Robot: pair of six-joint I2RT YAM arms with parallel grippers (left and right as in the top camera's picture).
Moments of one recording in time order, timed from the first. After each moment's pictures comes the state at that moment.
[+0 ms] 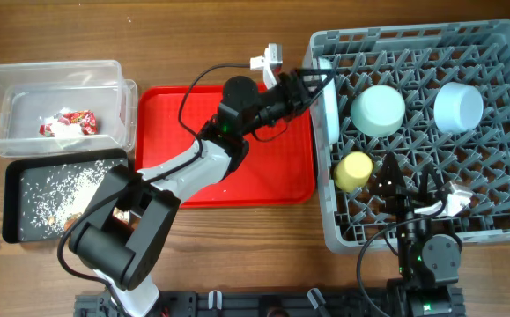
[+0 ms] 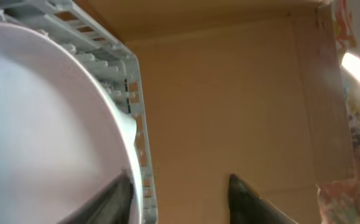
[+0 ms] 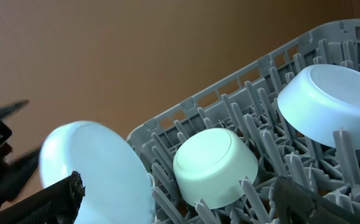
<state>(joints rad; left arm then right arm) -0.58 1.85 1.03 0.84 0.53 -1.42 0.09 0.02 0.01 0.02 0.16 0.50</state>
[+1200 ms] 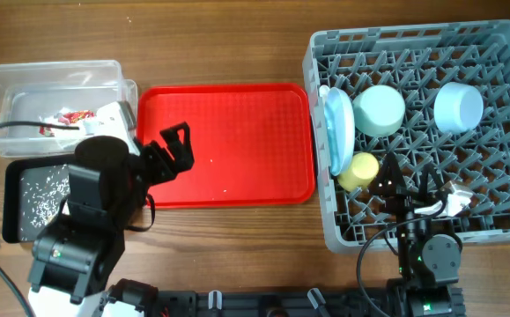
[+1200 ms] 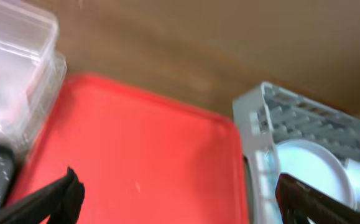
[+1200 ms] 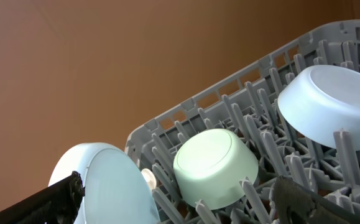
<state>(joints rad) -0.28 0.82 0.97 -0.70 -0.06 -0.57 0.09 0.02 0.01 0.02 0.16 0.50</state>
